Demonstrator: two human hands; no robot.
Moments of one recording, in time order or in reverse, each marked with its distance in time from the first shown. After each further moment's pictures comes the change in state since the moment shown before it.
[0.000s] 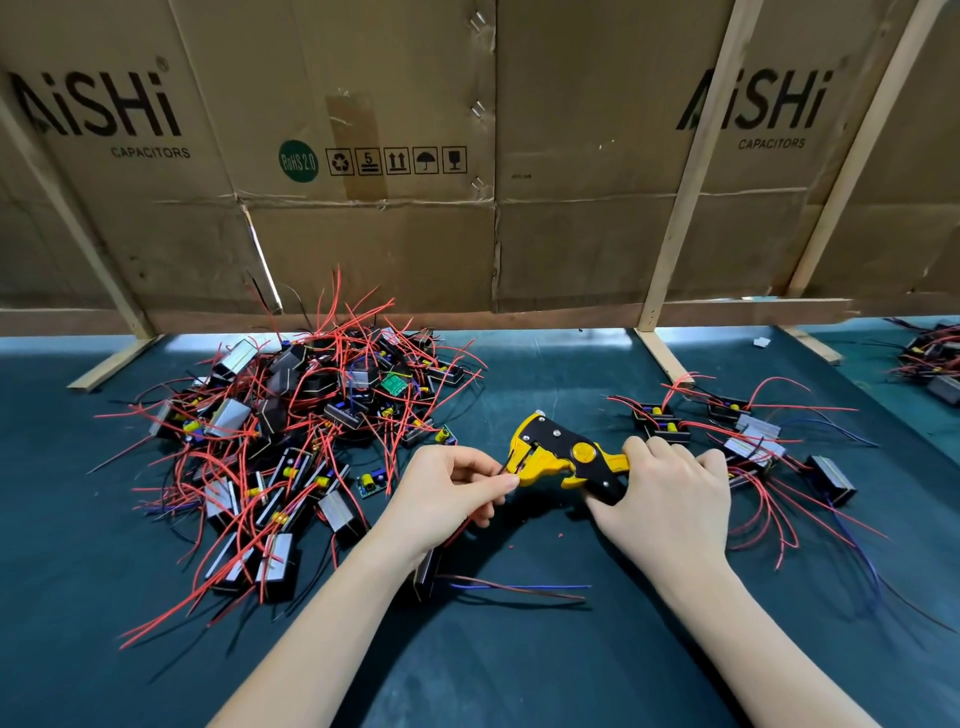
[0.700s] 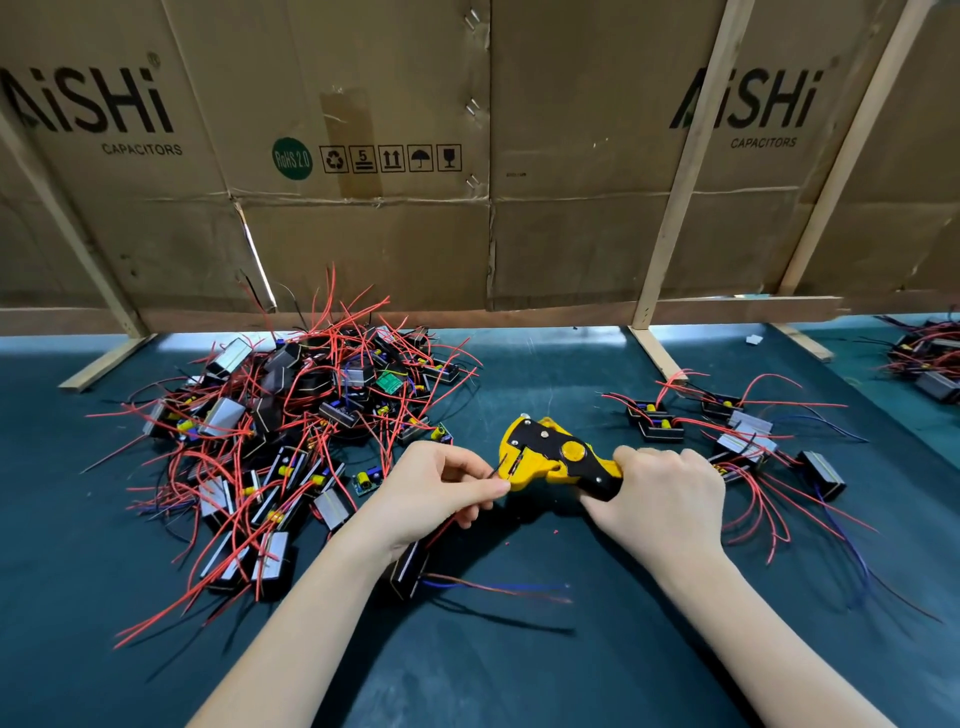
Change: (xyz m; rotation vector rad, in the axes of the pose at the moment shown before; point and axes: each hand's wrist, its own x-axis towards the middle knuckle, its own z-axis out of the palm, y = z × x) left_hand -0.006 0.009 -0.012 0.007 -0.139 -0.040; right_hand 0.001 0.000 -0.003 0.049 0.051 -0.058
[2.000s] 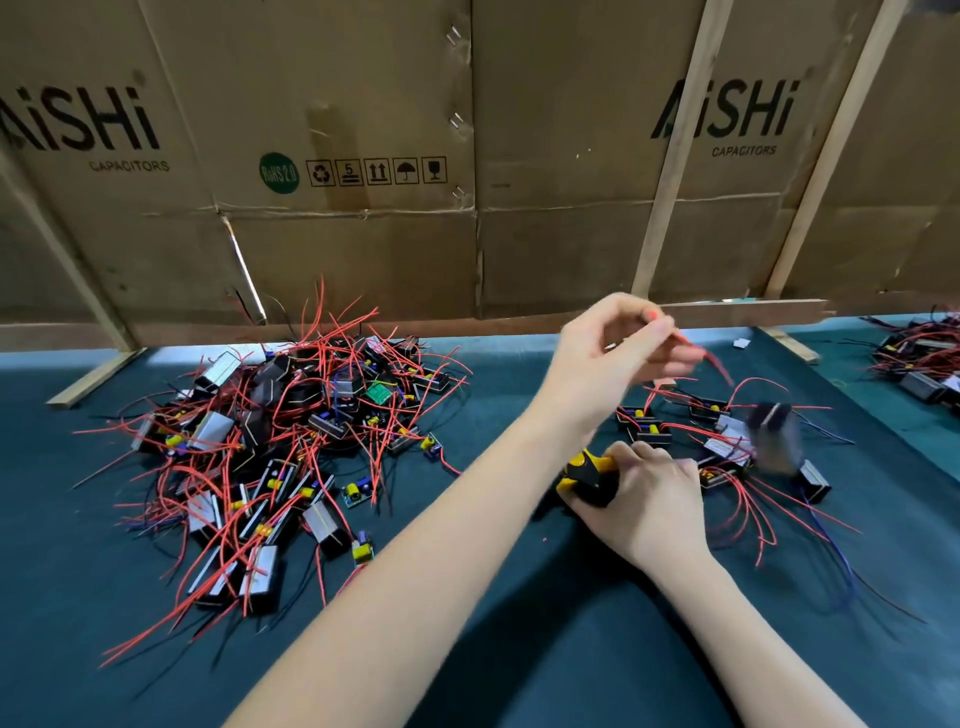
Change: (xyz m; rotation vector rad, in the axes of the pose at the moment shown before) left_hand 0.057 0.115 0.110 -0.440 -0.167 0.437; right_hand 0.006 0.012 0.010 0.059 -0.309 0.196
